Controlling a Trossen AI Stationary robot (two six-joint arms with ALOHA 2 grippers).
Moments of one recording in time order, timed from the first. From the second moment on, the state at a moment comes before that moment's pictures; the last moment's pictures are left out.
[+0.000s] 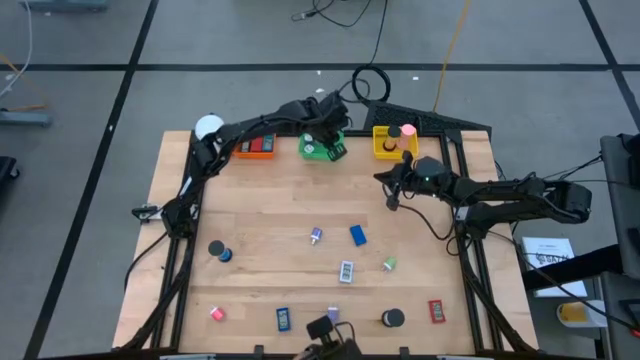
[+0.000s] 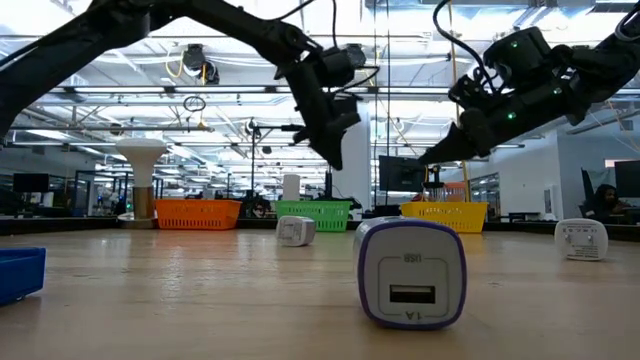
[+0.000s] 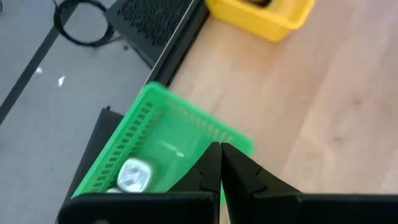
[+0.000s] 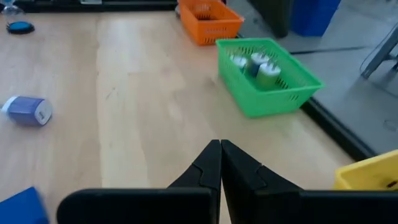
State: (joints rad) left arm 0.49 2.23 2.07 -0.82 -0.05 0.07; right arm -0.44 1.10 0.29 0.47 -0.06 -0.11
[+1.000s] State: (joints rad) left arm 0.33 1.81 1.16 0.14 0.03 0.00; right arm -0.29 1.10 0.04 0.71 0.08 0.07
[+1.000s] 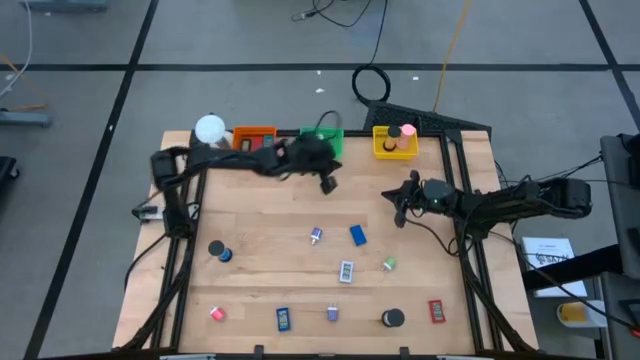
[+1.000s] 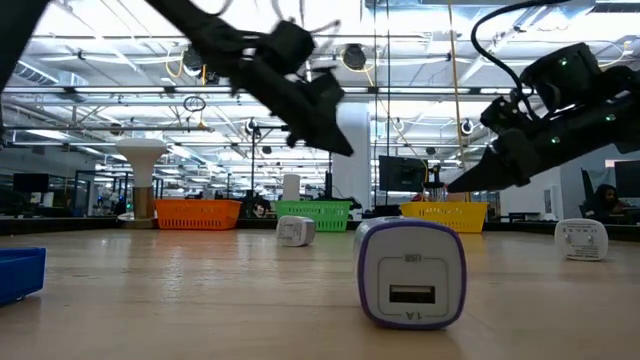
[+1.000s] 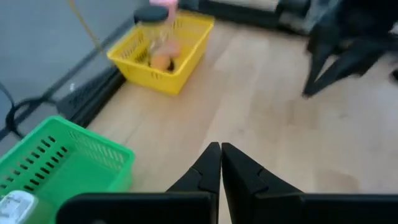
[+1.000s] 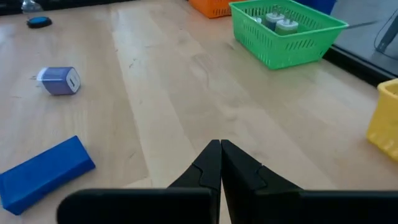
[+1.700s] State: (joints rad) left arm 0.16 1.52 0.37 0.95 0.04 -0.11; right arm -0.27 1.10 0.13 0.66 0.08 0.14
